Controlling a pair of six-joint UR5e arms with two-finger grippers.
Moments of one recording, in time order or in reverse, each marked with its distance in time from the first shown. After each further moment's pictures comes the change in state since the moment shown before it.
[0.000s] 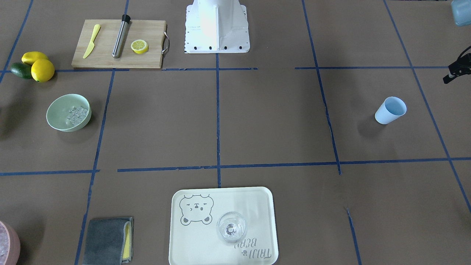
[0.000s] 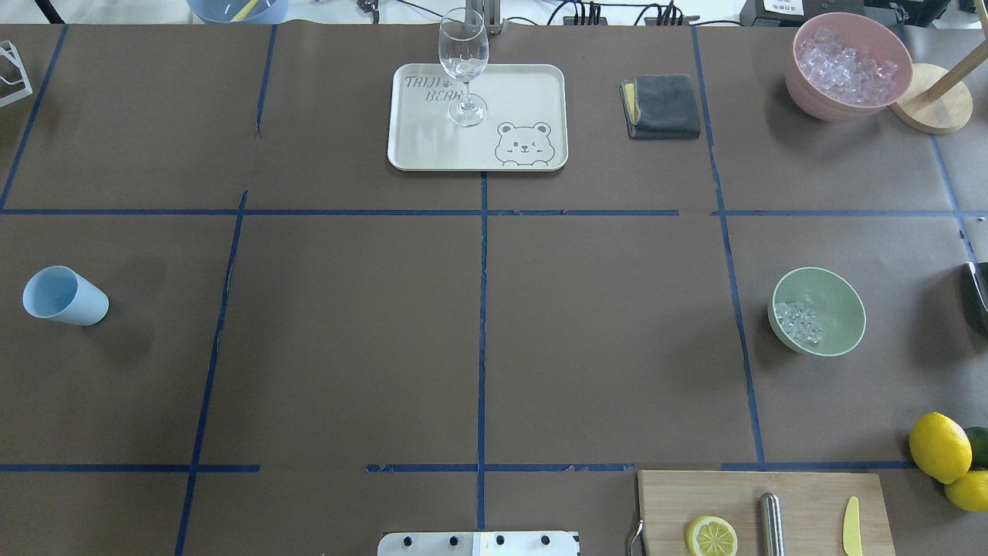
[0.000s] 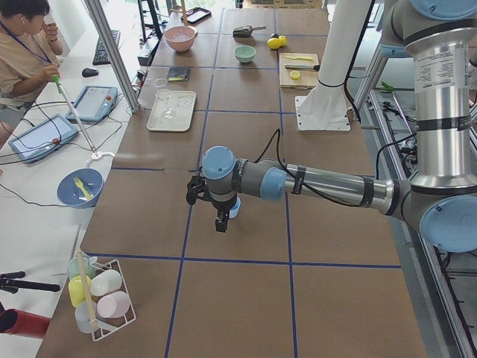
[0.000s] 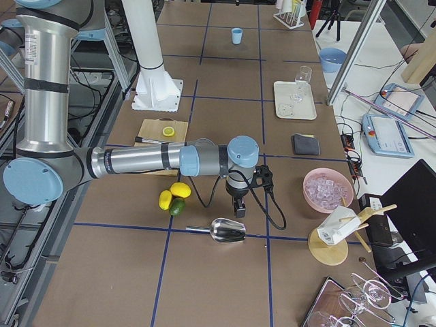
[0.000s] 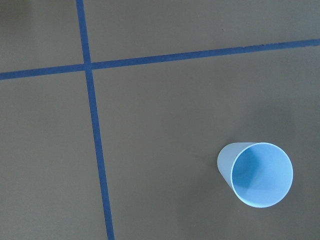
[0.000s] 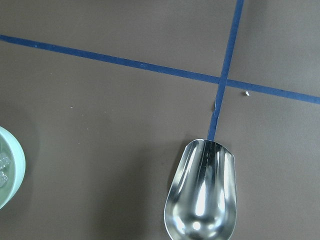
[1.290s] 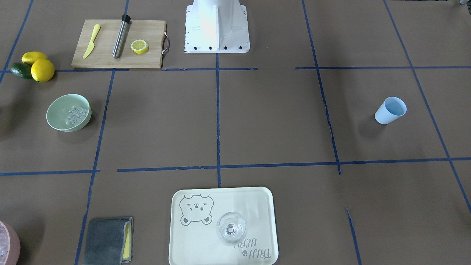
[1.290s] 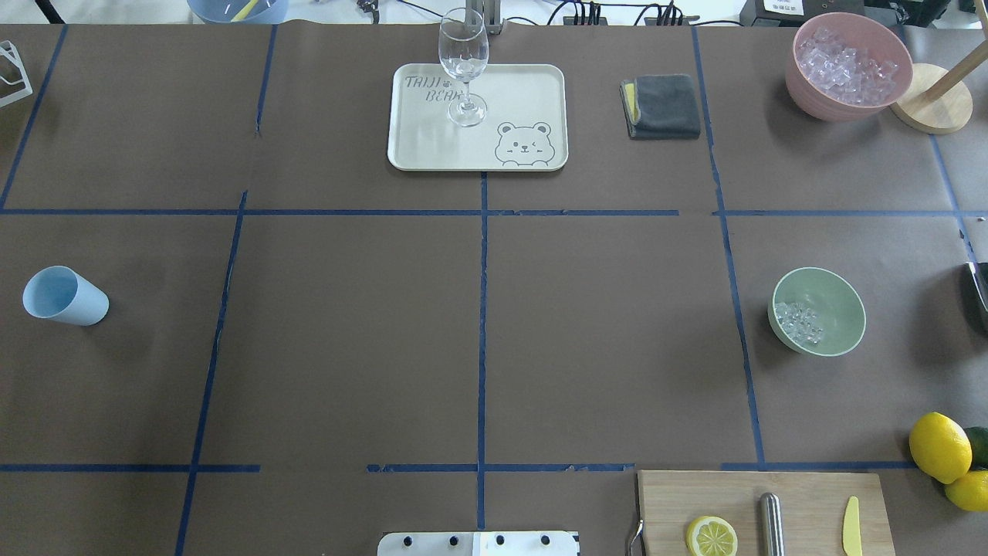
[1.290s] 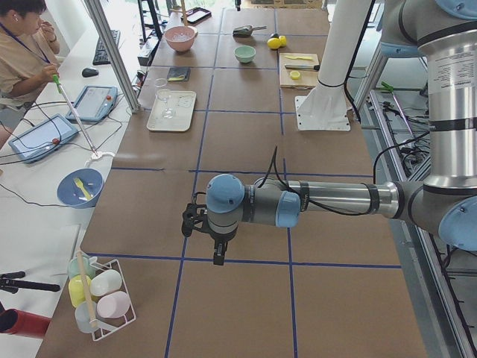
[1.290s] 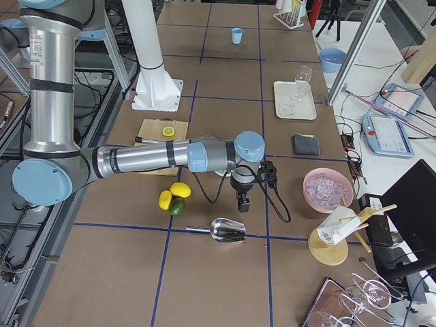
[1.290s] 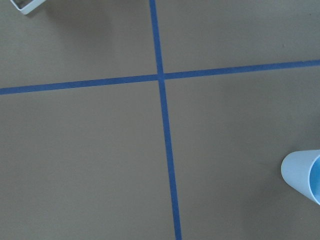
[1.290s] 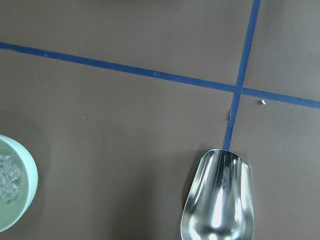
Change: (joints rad) left arm -0.204 0.009 0.107 -0.029 0.028 0.132; right arm -0.036 0.034 -0.011 0.000 0.002 0.051
